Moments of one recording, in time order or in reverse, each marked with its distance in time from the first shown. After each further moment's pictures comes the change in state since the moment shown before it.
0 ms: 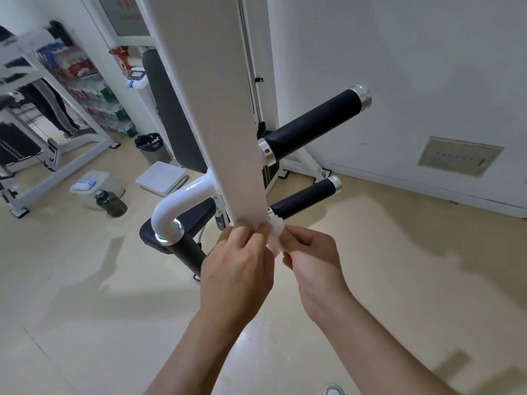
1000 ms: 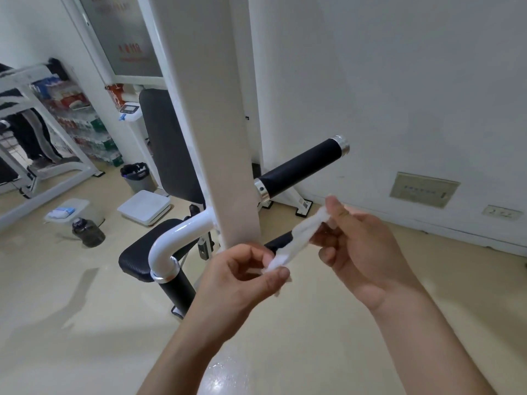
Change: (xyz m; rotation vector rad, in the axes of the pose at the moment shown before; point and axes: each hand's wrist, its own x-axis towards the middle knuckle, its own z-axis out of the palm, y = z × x) left_hand 0.004 0.036 -0.056 -1.347 -0.356 -0.523; right_hand -0.053 -0.099 -0.062 0.224 -0.188 -0.110
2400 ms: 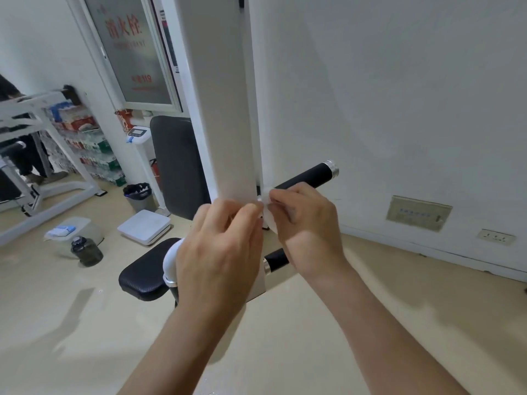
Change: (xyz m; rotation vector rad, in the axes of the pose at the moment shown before) left_hand 0.009 0.038 -0.002 1.176 0.643 0.869; right_hand 0.026 0.010 0.050 -1.035 0.158 -0.971
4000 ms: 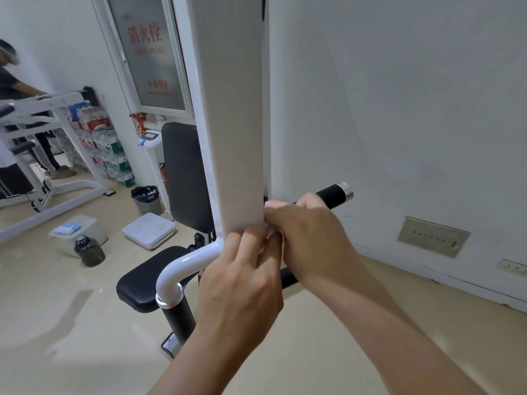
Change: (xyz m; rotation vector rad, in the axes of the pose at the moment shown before) left_hand 0.004 0.000 0.030 0.092 -0.197 0.019; right_hand 0.037 -0.010 0.001 -0.399 -0.345 -0.184
